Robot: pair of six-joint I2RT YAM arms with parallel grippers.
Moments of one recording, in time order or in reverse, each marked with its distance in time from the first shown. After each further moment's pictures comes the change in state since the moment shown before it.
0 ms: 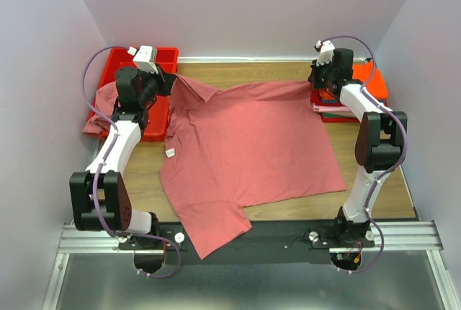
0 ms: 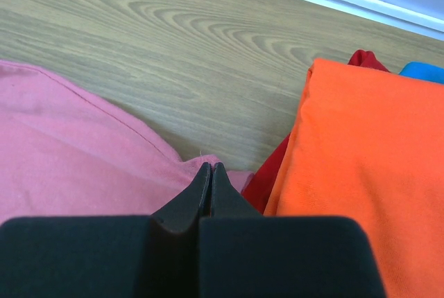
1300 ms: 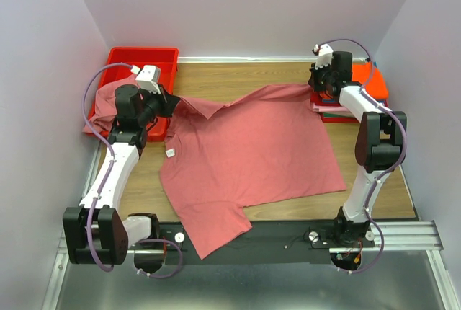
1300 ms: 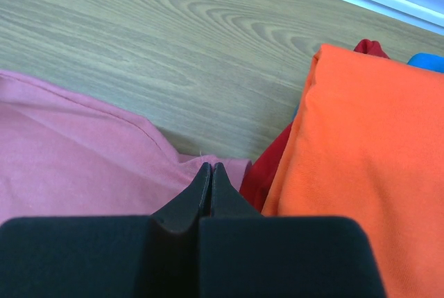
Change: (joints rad) left arm -0.033 -0.241 -0.164 -0.192 0.029 -0.002; right arm 0.000 0.000 -0.030 0.006 0.004 -0.052
